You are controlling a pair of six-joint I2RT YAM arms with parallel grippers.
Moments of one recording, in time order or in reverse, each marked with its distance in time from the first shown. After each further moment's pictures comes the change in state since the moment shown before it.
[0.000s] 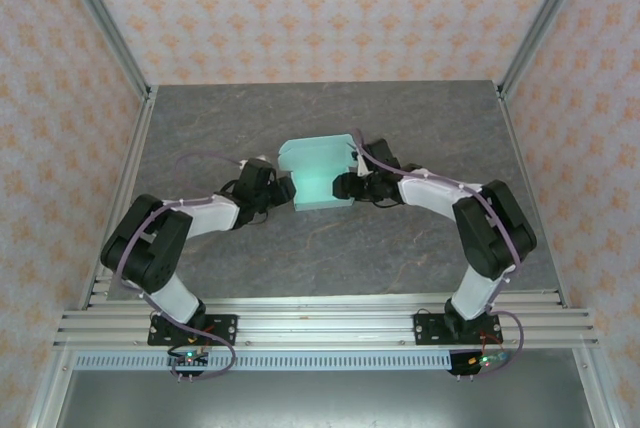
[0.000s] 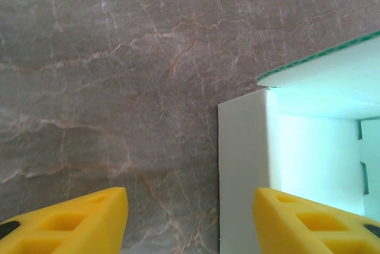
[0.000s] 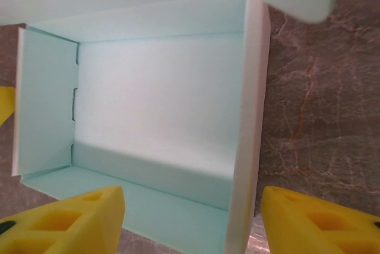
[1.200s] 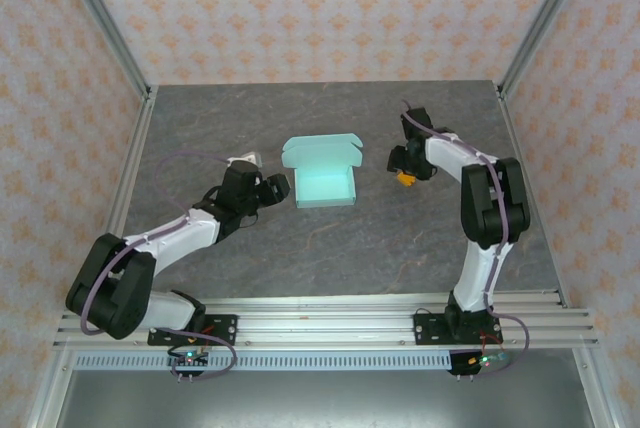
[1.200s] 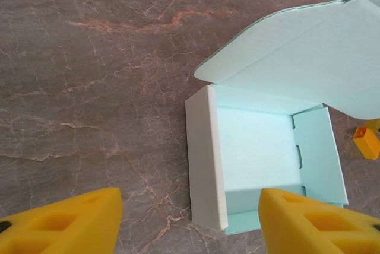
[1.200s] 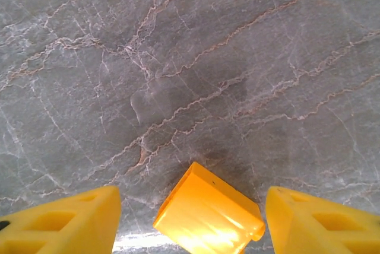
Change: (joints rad) left arm 0.000 -0.289 -0.089 -0.066 0.000 0.052; right arm -0.315 0.214 0.327 -0.391 0.302 -0.092
